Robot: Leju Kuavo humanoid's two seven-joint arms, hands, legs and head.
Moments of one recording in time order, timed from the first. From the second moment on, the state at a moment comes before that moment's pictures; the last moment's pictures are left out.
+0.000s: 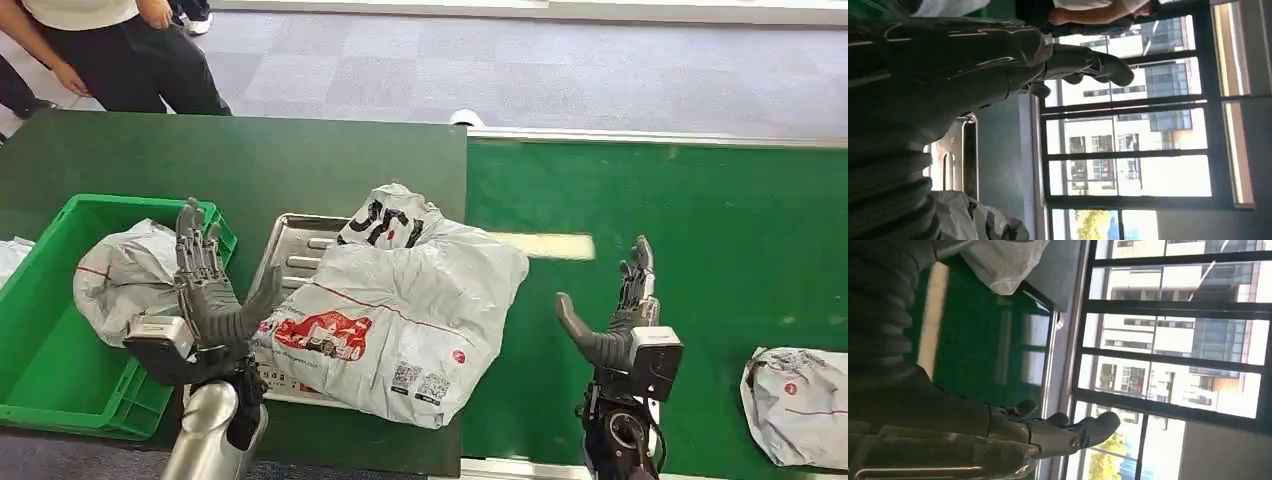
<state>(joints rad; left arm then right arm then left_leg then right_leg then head) -0.18 -0.17 -0.18 -1.45 -0.05 0.37 -0.70 -0.14 0.08 0.12 -1.27 0.04 -0.16 -0.60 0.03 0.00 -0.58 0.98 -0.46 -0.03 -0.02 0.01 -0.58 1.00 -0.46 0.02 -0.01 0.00</state>
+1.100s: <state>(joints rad) -0.40 0.00 -0.47 -1.16 -0.68 0.00 -0.46 -0.15 0.10 0.07 -1.25 0.12 -0.07 -0.56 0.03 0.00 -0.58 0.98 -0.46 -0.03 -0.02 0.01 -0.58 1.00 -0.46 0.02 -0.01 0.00</state>
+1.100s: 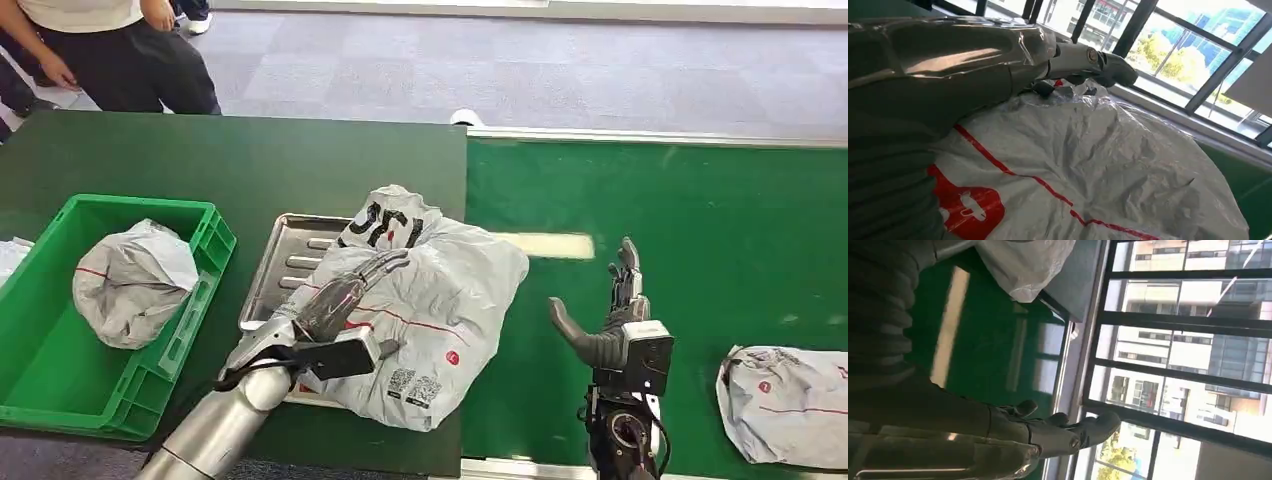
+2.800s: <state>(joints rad) -0.39 -0.04 -0.44 -1.24 -0.53 0.27 -0.68 -0.13 0.15 -0.01 -1.28 0.15 -0.03 -0.53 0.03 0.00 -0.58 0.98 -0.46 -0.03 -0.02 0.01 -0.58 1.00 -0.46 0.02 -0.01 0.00</state>
